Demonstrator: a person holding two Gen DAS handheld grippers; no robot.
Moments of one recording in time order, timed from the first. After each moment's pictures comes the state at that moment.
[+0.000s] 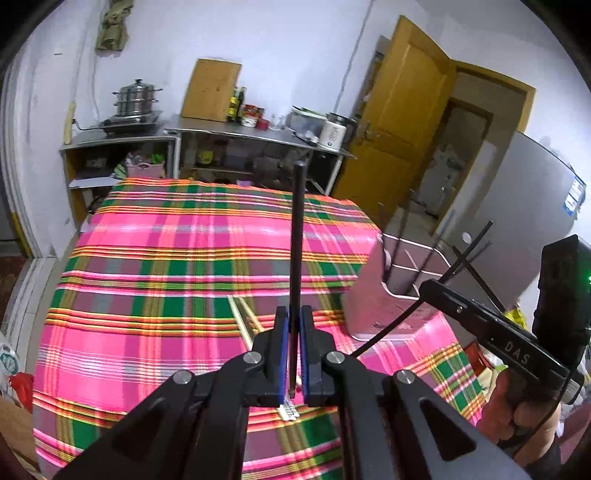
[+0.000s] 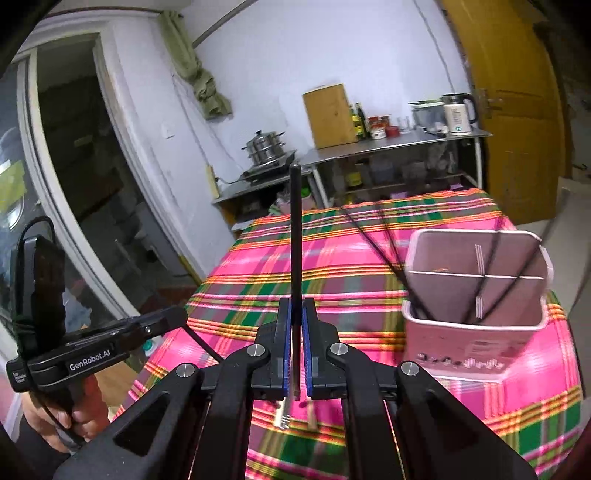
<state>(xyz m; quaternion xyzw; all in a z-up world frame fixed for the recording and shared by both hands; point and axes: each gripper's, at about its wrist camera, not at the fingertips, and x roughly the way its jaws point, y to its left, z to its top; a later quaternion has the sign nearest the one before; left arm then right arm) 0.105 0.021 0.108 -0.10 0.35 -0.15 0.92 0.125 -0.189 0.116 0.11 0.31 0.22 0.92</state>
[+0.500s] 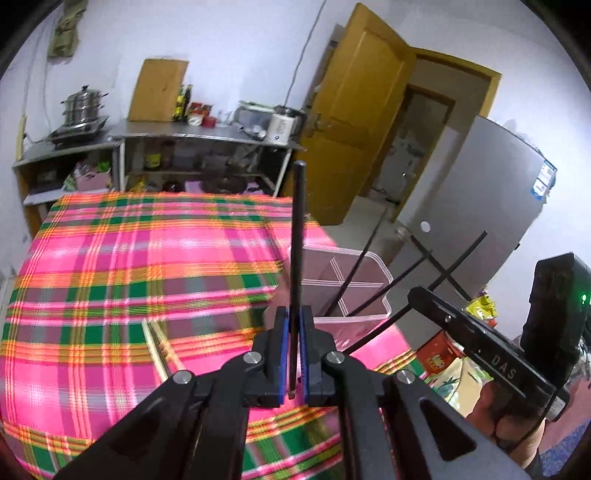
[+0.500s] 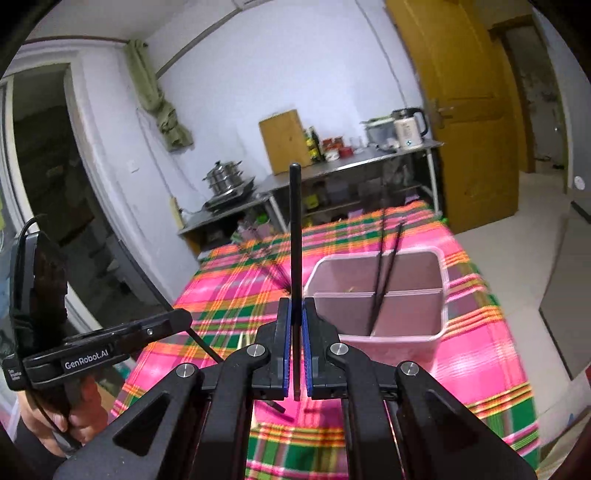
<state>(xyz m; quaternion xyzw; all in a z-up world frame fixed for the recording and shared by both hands) 0.136 -0.063 0.141 -0.10 0.34 -0.23 0.91 0.114 -0.265 0.150 0.13 0.27 0.15 0.94</state>
